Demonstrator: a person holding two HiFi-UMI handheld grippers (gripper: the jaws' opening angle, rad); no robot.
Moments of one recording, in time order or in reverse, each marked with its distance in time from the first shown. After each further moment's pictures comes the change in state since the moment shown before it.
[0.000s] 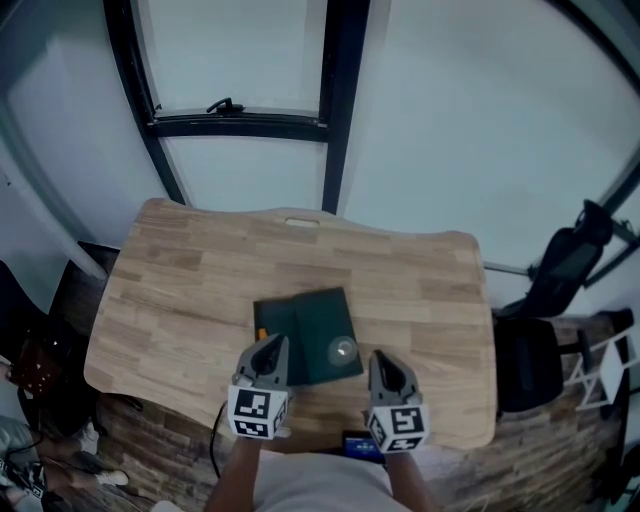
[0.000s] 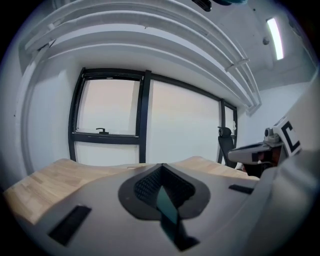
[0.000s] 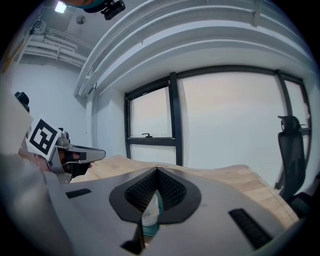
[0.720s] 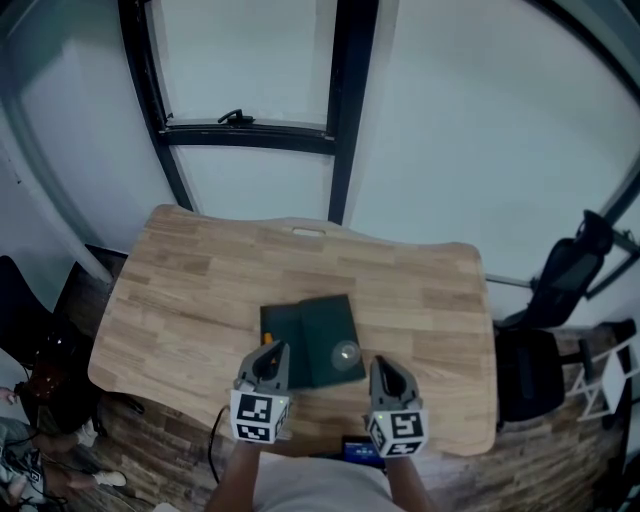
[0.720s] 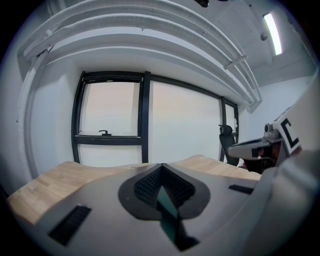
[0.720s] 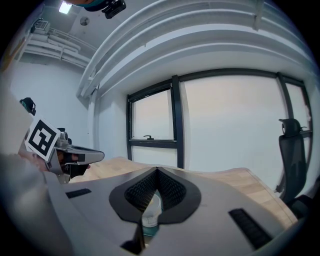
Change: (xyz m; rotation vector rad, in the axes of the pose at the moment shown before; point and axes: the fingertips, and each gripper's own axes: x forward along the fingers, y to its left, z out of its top) left arm -0.015 0.003 0.001 0.031 0.001 0.029; right arm -0.007 0.006 0.010 -0.018 -0.029 0.006
